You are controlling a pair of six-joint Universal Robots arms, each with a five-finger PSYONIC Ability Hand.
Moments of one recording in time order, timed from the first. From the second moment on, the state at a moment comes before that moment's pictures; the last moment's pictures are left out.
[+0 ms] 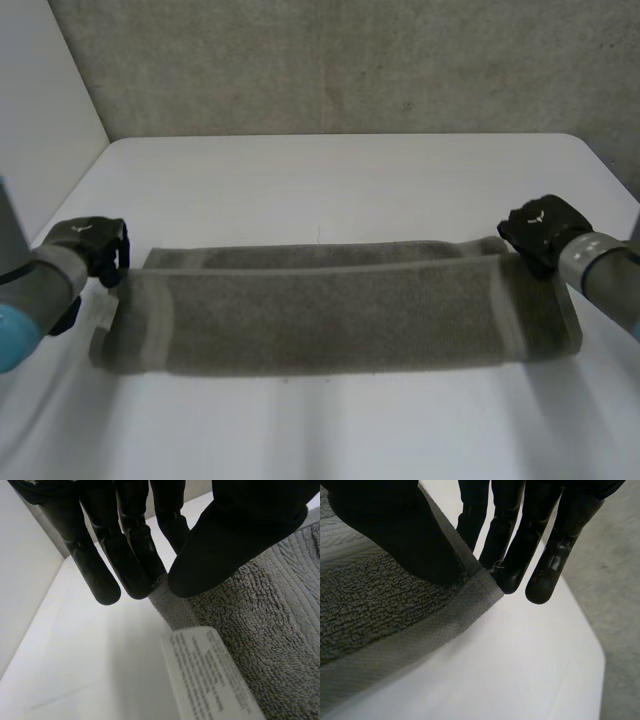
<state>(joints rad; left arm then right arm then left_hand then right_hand) 4.58 -1.99 -1.53 3.10 -1.61 3.36 1.70 -1.06 1.42 0.04 1.36 2.31 1.19 1.22 1.22 1.22 1.02 0.97 1.18 1.19 1.20 0.98</state>
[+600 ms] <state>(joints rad) 4.45 -2.14 -1.33 3.23 -1.70 3.35 1.79 -1.05 1.40 -0.04 1.51 2.45 0.18 0.17 0.17 0.17 0.03 0.22 0.23 0.22 0.24 0.07</state>
